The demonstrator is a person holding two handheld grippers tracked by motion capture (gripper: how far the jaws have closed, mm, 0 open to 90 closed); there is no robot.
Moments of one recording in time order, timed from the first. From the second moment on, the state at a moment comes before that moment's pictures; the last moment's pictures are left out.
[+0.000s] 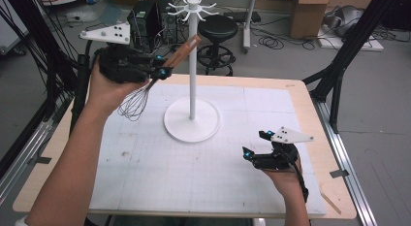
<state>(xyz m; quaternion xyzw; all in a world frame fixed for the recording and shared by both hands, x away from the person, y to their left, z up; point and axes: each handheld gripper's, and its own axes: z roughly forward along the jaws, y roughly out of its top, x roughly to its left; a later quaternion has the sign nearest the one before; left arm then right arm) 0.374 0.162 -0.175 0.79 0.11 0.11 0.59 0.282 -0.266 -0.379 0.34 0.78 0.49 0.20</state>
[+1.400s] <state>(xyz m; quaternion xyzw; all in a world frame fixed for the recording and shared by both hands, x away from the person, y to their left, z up) 0.408 0.150 -0.179 0.78 0.16 0.13 0.59 0.281 -0.271 -0.380 0.35 0.78 0.49 0.19</state>
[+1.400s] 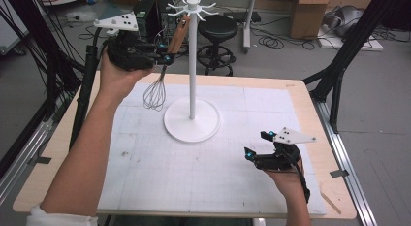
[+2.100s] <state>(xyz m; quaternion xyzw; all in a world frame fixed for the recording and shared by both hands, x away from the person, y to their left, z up) 0.402 0.159 -0.198 0.80 0.15 0.10 0.57 0.280 -0.270 -0.379 0.34 0.78 0.49 0.20</state>
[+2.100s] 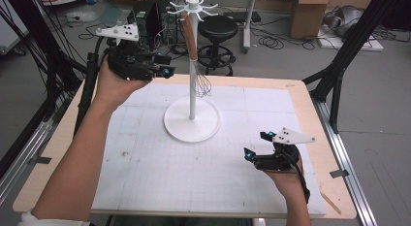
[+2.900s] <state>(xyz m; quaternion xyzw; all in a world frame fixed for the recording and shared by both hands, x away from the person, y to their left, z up) 0.377 0.174 -0.240 0.80 0.13 0.06 0.58 0.281 -0.266 -0.380 0.34 0.78 0.49 0.19</state>
